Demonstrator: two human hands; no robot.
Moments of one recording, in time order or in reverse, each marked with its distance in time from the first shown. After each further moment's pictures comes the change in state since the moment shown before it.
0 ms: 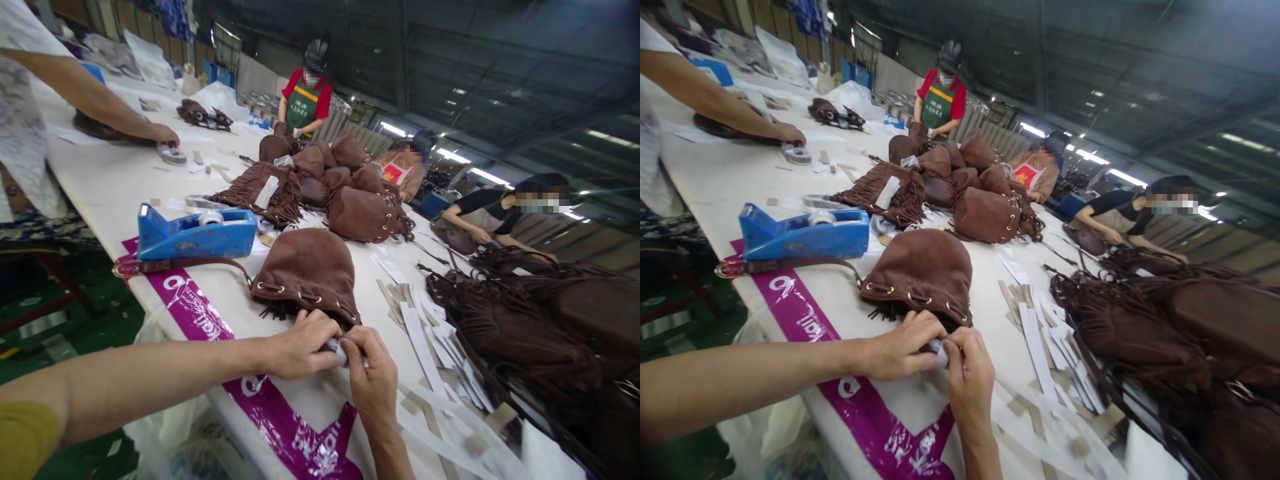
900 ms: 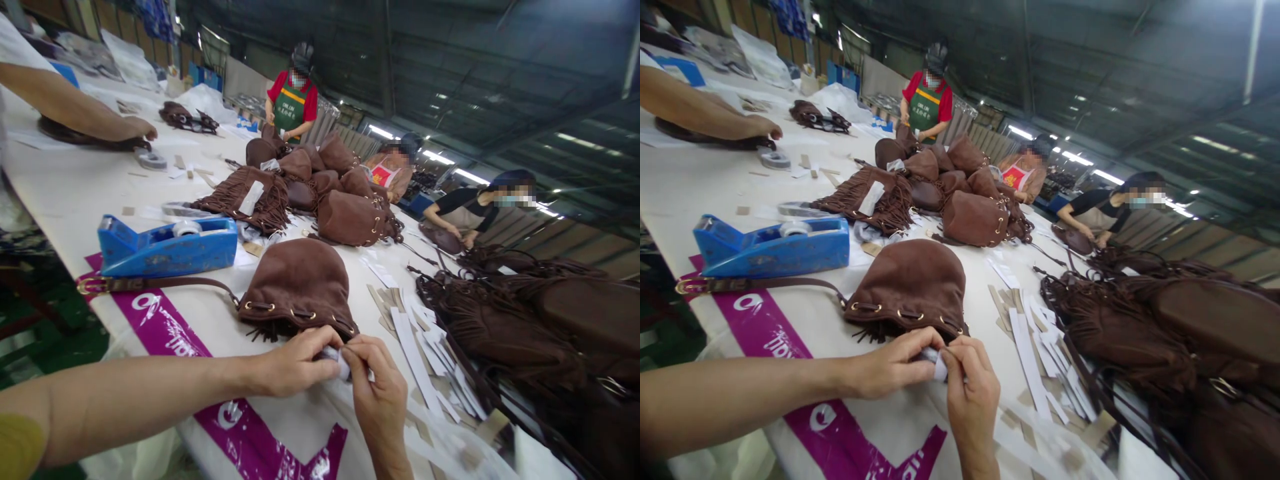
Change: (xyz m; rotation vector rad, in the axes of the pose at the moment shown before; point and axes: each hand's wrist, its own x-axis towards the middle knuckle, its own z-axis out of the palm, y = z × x) left_hand 0.020 0.003 0.005 -0.466 0.031 -0.116; right_hand 0.012 0.003 -0.015 -0.054 0.072 -0.038
